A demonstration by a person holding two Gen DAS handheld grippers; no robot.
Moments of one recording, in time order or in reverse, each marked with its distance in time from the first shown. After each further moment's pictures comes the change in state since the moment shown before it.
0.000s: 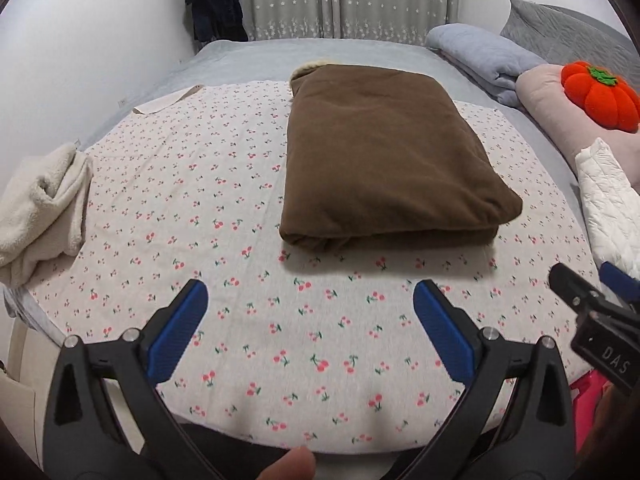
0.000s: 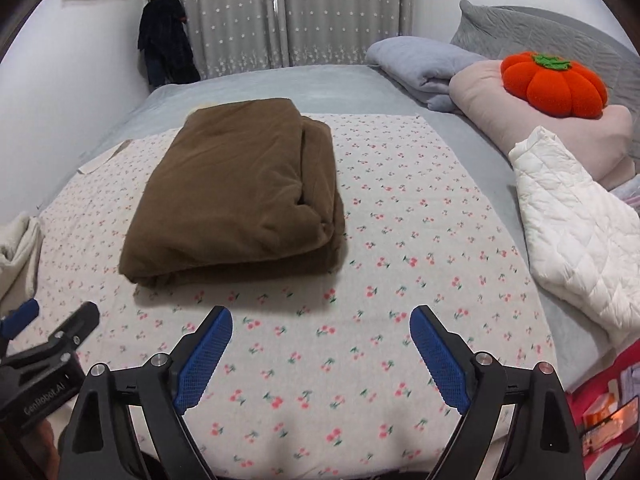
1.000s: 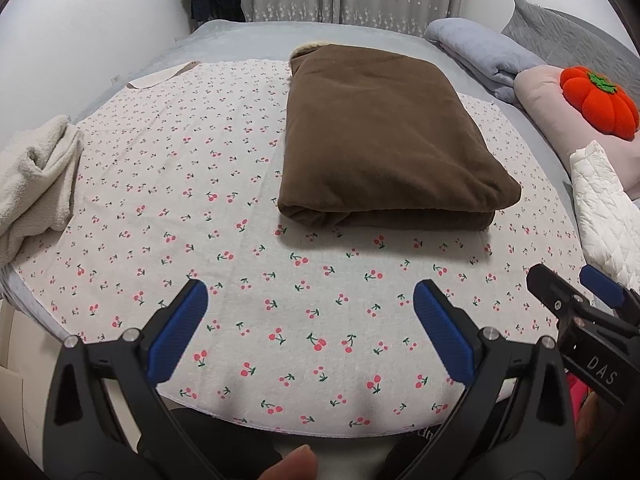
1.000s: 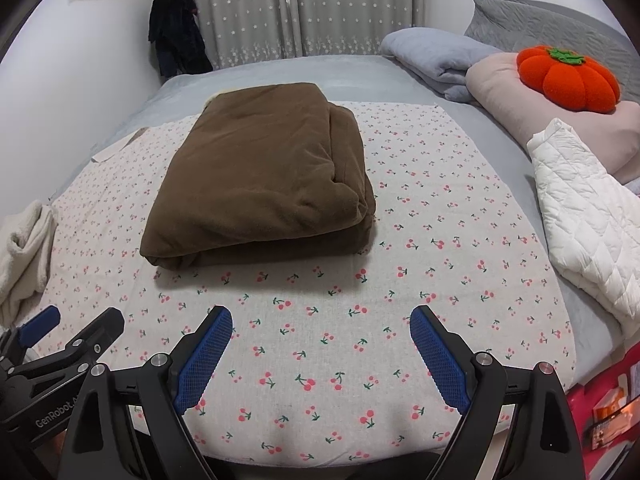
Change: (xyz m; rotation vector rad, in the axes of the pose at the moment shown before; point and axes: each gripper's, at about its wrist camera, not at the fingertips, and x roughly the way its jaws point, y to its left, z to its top) left arm 0.010 0.011 -0.010 -0.038 0.061 -0.051; right arm -0.001 0.021 -0.011 -0.014 0.035 0.042
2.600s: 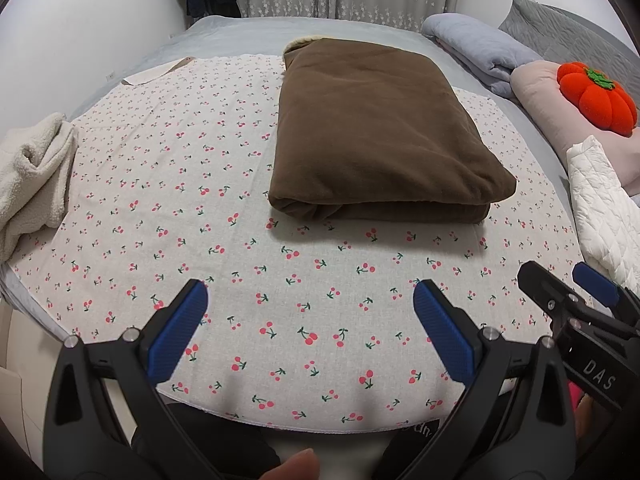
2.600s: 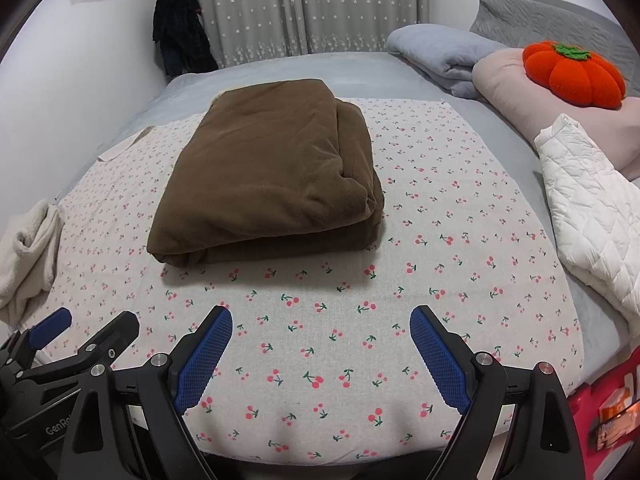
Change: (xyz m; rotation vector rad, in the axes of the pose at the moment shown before) left arm 0.002 -0.006 -0.002 0.008 0.018 -0.011; right arm -0.002 0.004 -0.003 0.011 0.008 0.025
